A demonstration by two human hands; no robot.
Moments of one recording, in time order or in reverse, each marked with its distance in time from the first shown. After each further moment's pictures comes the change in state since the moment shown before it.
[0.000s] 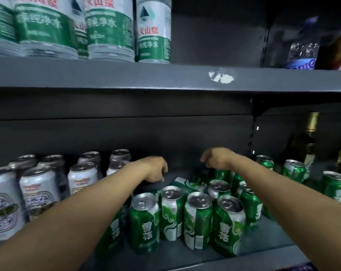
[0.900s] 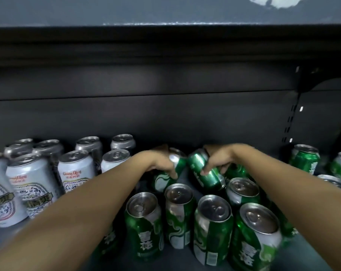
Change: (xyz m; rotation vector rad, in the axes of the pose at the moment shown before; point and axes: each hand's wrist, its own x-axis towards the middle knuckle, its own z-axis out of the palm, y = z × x) left_hand 0.058 -0.020 0.035 -0.422 -0.023 -0.306; right_hand 0.087 -0.001 0.055 0.202 -0.408 -0.004
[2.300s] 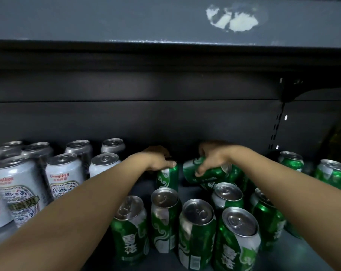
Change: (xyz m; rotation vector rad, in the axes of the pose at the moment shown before) left_hand 0.003 0.018 -0.008 0.229 0.104 0.134; right_hand -0.048 -0.010 -0.021 -0.320 0.227 -0.091
